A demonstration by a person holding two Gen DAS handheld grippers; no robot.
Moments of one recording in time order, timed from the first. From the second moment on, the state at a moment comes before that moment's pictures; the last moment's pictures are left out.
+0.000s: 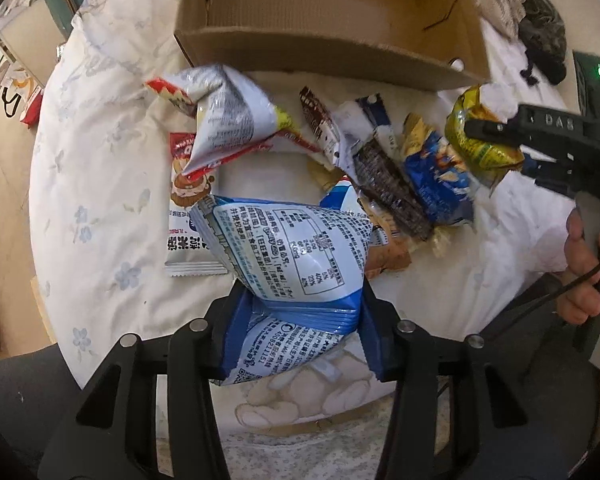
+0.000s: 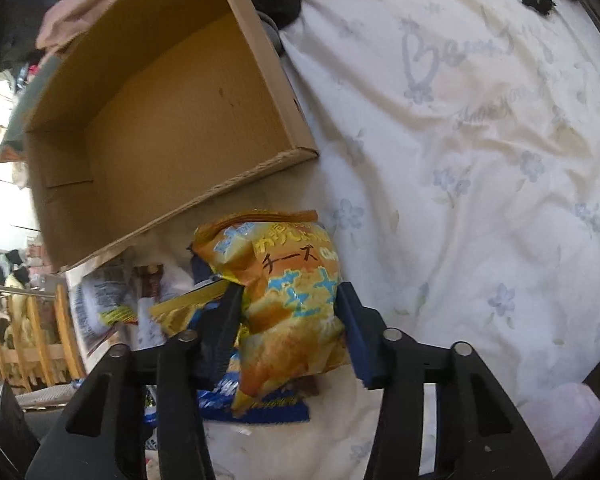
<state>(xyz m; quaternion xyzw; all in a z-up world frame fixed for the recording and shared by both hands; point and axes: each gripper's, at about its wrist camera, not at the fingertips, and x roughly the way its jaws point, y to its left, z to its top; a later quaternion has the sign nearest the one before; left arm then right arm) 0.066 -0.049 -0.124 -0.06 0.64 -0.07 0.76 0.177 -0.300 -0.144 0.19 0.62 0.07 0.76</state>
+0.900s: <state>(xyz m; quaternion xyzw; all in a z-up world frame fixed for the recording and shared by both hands) 0.155 -0.010 -0.006 -0.04 0.53 -0.05 0.85 0.191 -0.275 -0.057 0.27 0.47 0.18 0.82</state>
